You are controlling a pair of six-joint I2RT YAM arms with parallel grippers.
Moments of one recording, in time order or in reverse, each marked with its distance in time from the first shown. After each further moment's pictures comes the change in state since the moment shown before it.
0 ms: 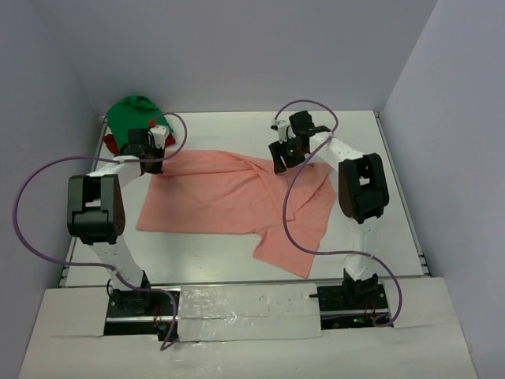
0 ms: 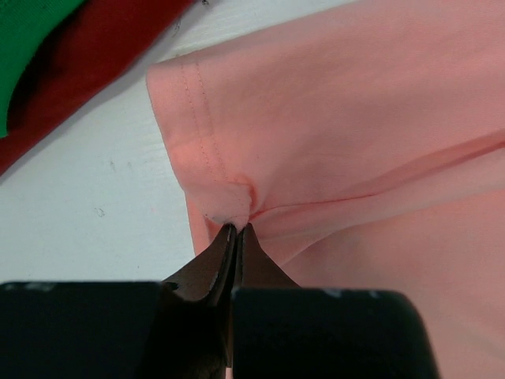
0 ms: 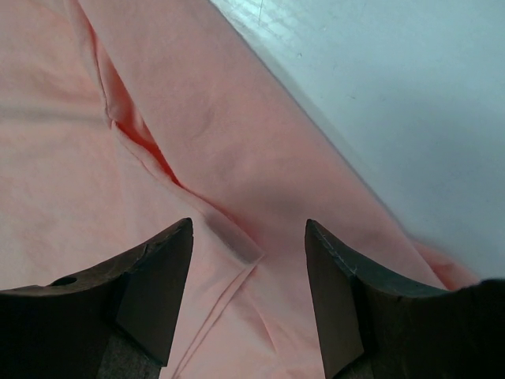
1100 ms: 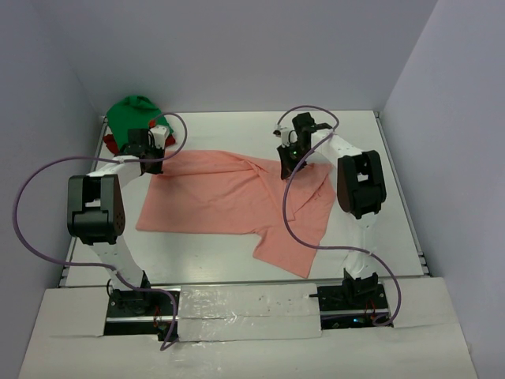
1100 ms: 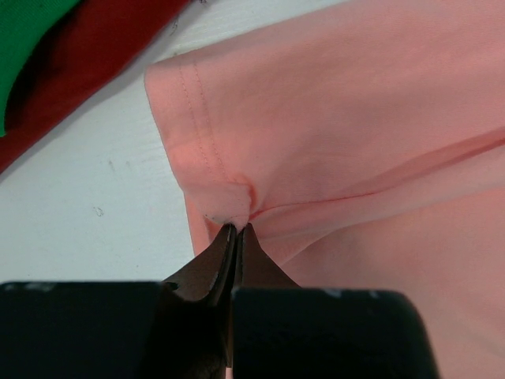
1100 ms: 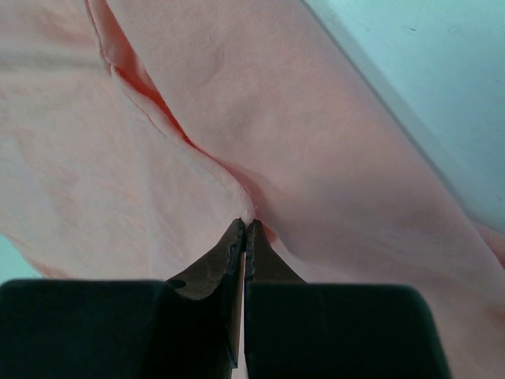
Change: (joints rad) left arm 0.000 -0.001 0.001 -0.006 0.004 0.002; right arm -0.034 0.072 0.076 -0.192 -0.117 0.002
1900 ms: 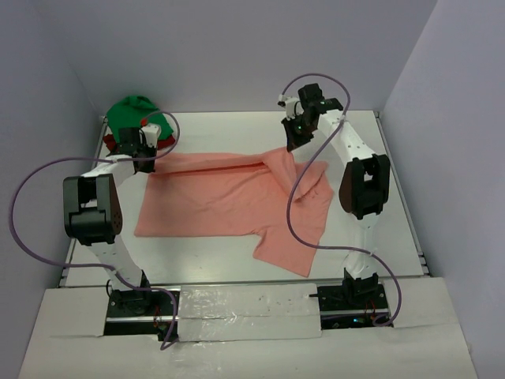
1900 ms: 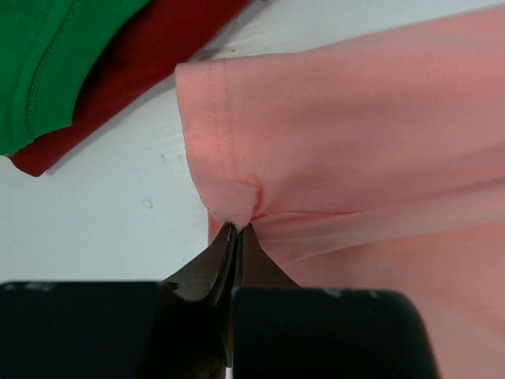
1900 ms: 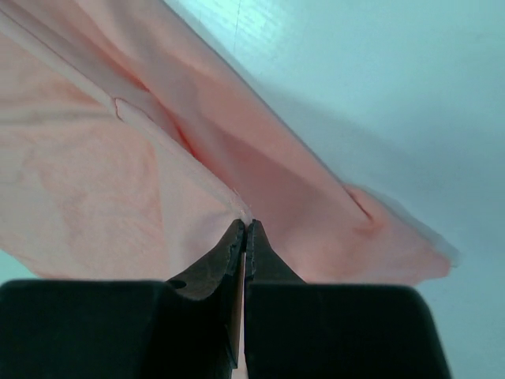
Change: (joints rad) left arm 0.060 0.000 0.014 -0.004 0.000 0.043; right arm -0.016 -0.016 0.290 -0.167 0.120 -0.037
